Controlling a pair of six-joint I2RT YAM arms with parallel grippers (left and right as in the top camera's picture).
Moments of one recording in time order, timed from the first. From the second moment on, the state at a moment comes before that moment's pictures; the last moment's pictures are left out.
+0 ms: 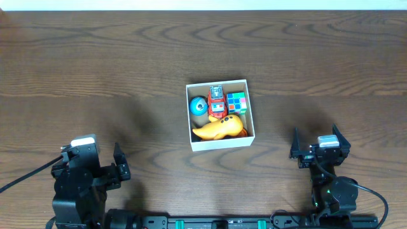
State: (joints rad) left arm -0.09 0.38 0.84 -1.02 -0.27 -0.09; right arm 0.06 0.02 0.01 -0.07 0.03 -0.16
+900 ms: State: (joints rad) left arm -0.02 0.05 0.46 -0.64 -0.13 0.04; right arm 0.06 0.02 0.01 -0.07 0.02 -0.16
